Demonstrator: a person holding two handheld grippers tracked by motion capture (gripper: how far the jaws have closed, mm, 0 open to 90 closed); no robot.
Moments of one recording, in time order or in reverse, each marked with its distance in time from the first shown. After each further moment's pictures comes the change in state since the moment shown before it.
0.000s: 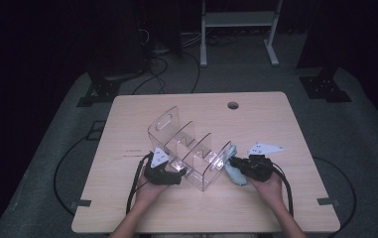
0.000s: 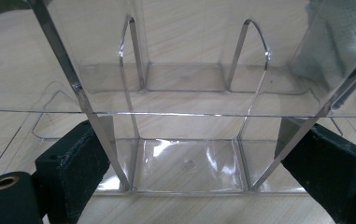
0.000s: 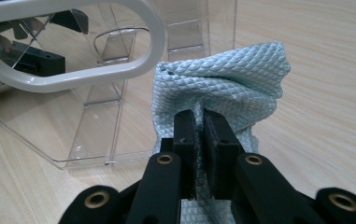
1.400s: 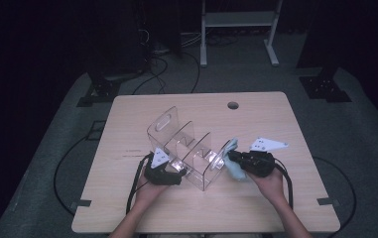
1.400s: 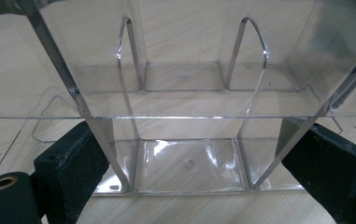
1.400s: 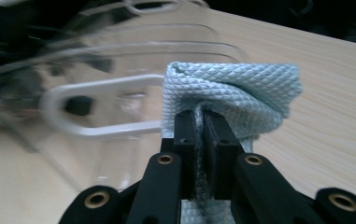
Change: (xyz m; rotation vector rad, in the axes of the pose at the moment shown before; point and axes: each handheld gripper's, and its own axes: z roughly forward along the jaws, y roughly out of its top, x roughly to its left) left arm 0.000 0.000 0.000 -0.001 0.003 0.008; right arm 0.014 0.024 -0.017 -0.092 0.054 -0.064
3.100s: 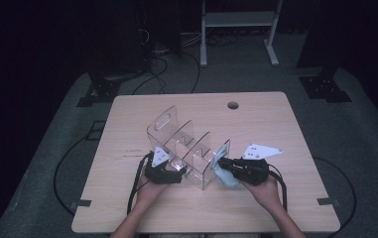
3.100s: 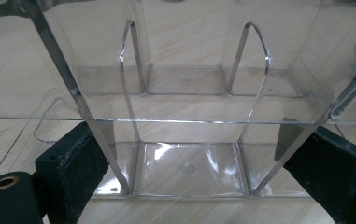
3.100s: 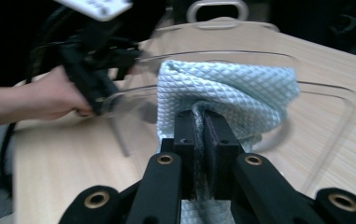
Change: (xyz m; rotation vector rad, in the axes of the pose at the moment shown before) left arm -0.003 0.003 0.002 -0.003 0.031 -0.024; right arm 0.031 0.010 -0.004 -0.023 0.075 -0.055
